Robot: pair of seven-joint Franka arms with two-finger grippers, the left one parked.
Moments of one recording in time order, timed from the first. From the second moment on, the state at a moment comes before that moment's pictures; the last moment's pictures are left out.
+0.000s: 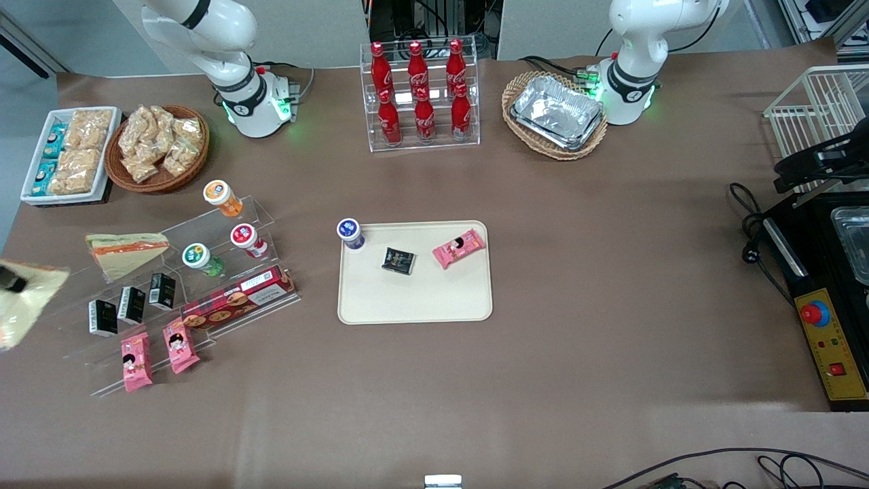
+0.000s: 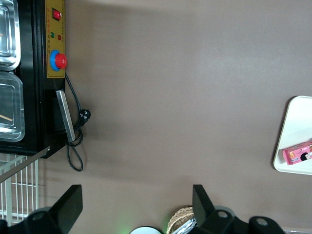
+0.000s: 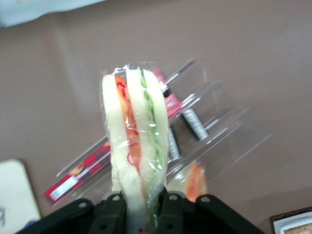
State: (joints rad) arm -0.16 0.23 -0.12 -1.42 0.06 1.69 -0.02
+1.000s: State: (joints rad) arm 0.31 0.25 -0.03 -1.42 0.05 1.63 -0.32
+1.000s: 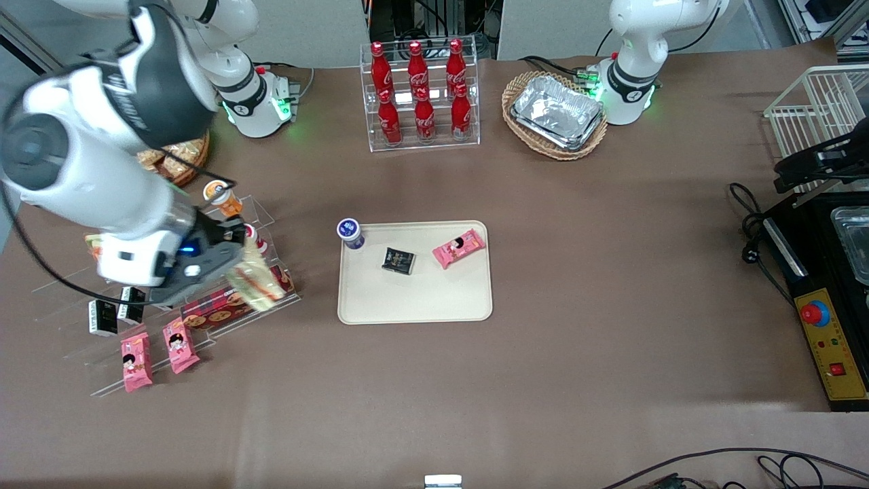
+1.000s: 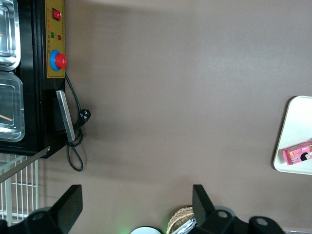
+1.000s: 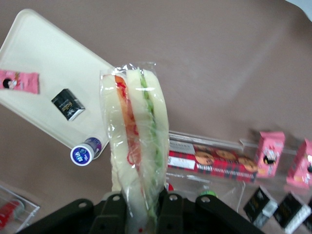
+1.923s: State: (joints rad) arm 0.58 0.51 0.04 -1.44 -0.10 1.85 -0.50
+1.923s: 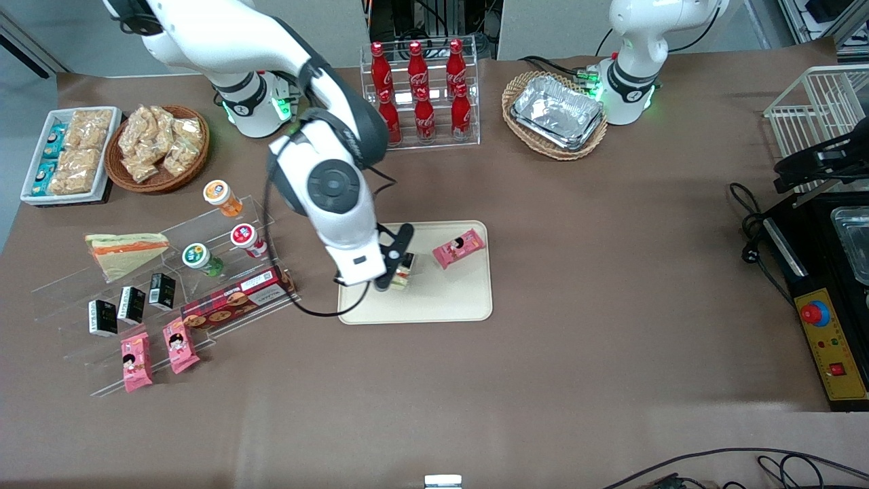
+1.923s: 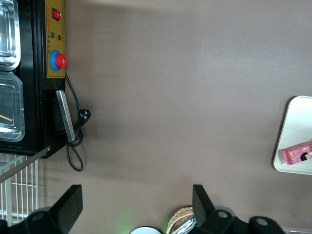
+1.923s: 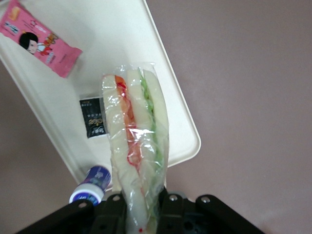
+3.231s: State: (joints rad) arm 0.70 0.76 0.04 -1.44 -0.32 2.16 -0.50
